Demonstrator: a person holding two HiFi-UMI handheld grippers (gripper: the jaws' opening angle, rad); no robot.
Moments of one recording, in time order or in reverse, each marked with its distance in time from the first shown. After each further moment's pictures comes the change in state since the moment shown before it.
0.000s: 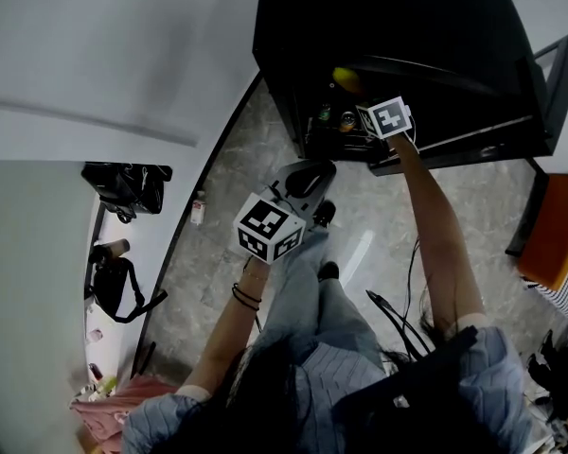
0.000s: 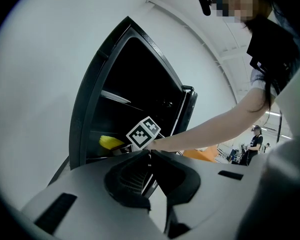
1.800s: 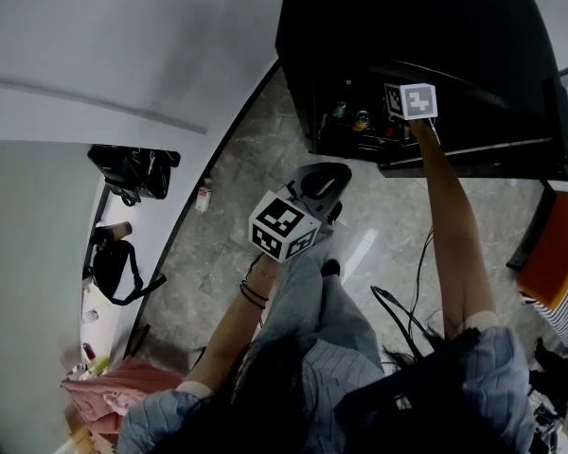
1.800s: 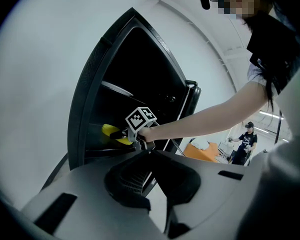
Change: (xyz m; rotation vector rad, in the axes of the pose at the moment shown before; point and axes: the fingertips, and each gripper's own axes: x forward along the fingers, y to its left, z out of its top) left arm 0.009 0.002 -0.019 -0.037 0.039 0.017; right arm 0.015 -0.037 0.024 0.182 -0.056 0.009
